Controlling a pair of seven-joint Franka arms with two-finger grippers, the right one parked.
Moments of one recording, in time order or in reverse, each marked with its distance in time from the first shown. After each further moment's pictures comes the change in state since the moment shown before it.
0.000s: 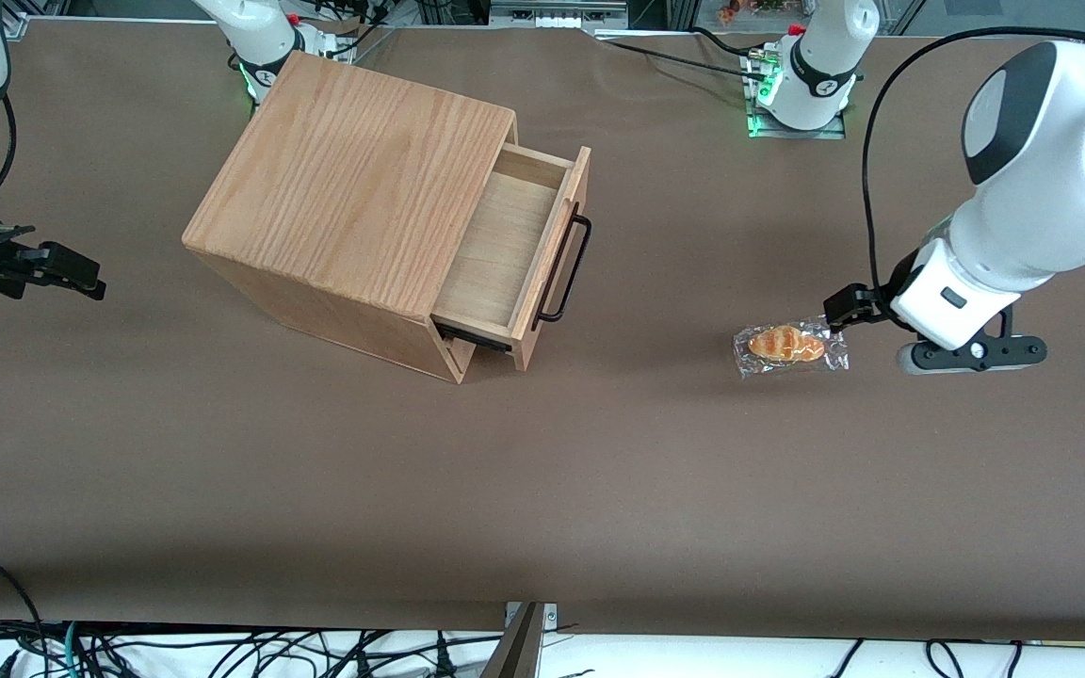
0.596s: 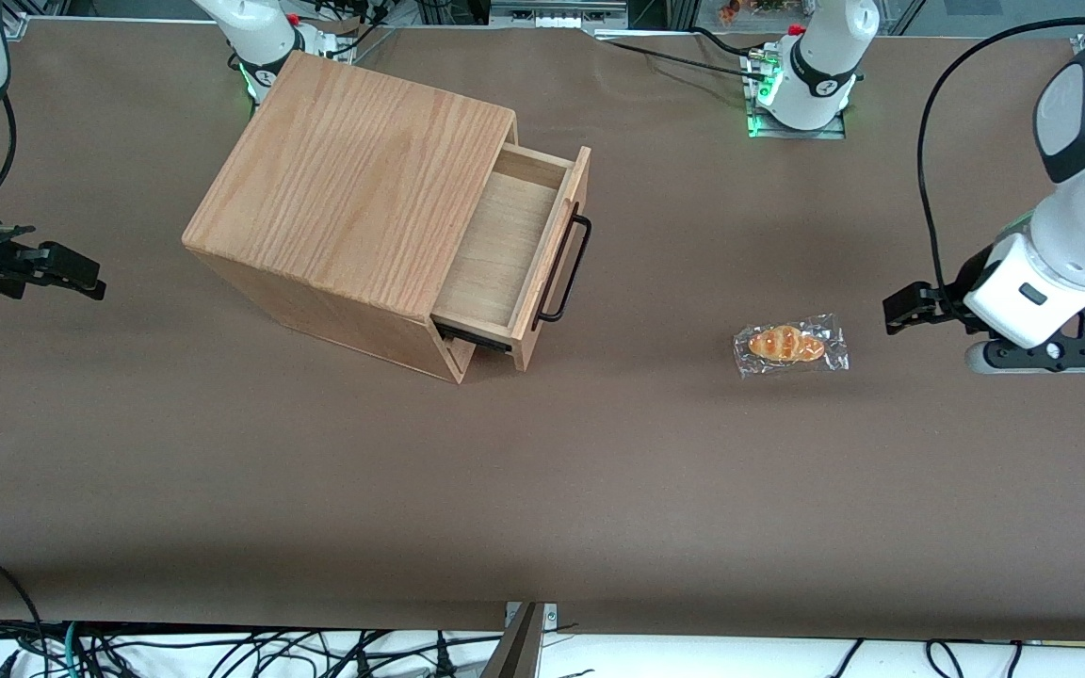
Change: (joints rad) arm 0.029 -0.022 0.074 -0.005 -0.001 -0.005 0.137
